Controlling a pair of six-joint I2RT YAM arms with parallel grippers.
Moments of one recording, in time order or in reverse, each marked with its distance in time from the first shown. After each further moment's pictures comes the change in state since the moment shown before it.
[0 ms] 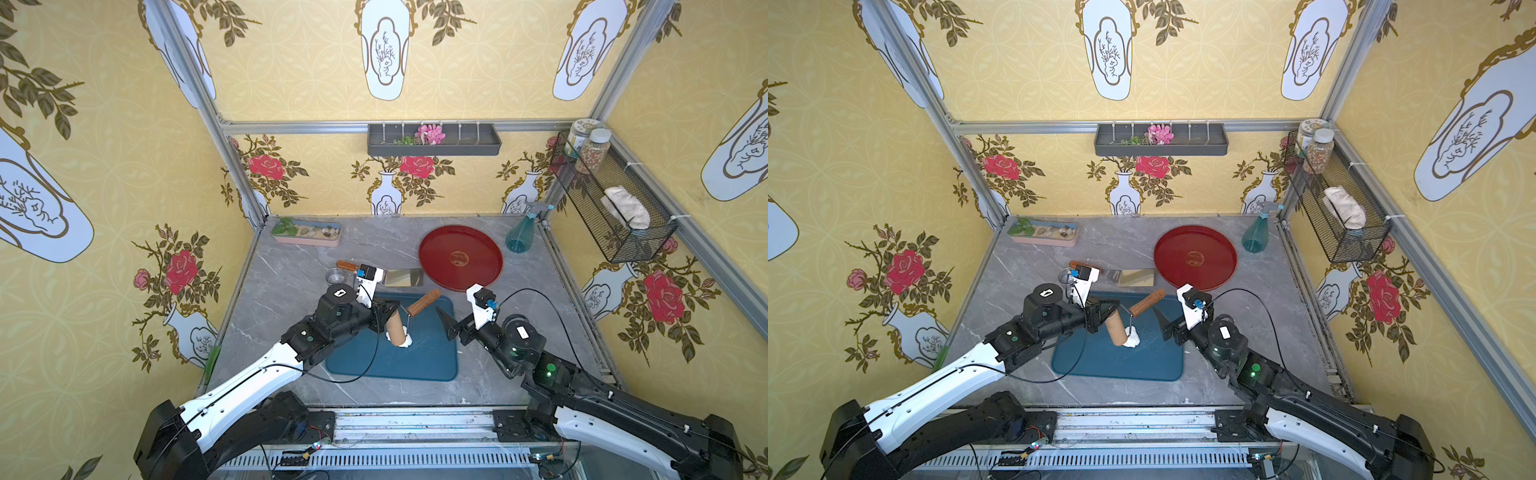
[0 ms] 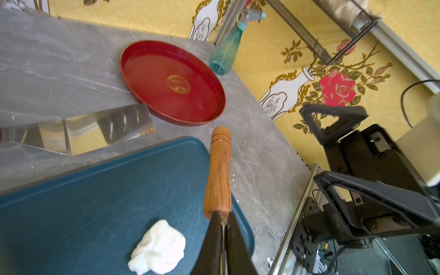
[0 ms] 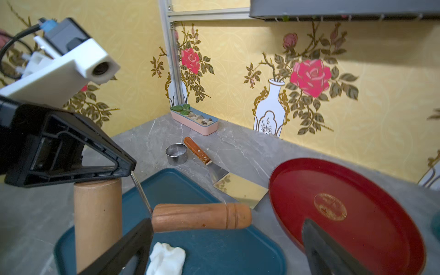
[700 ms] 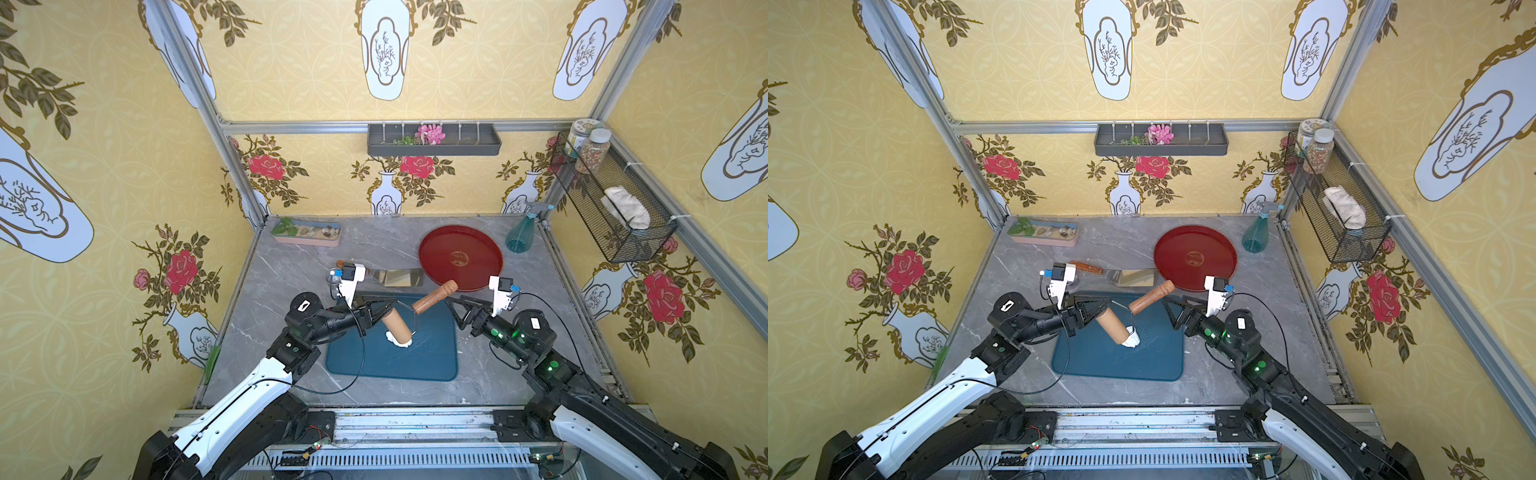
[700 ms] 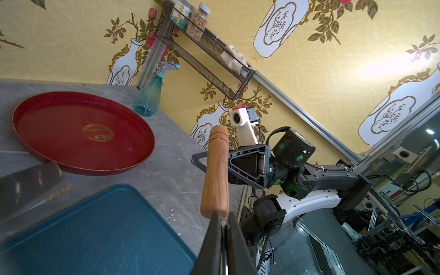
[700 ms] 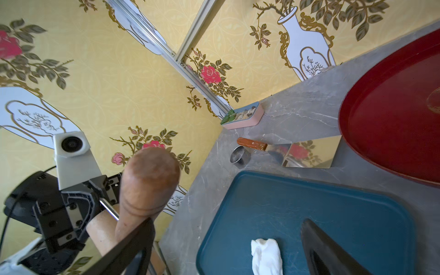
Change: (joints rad) left arm 0.163 -0.124 -0.135 0.393 0.453 -0.152; right arm -0.362 0.031 -0.095 0.187 -0.557 0.694
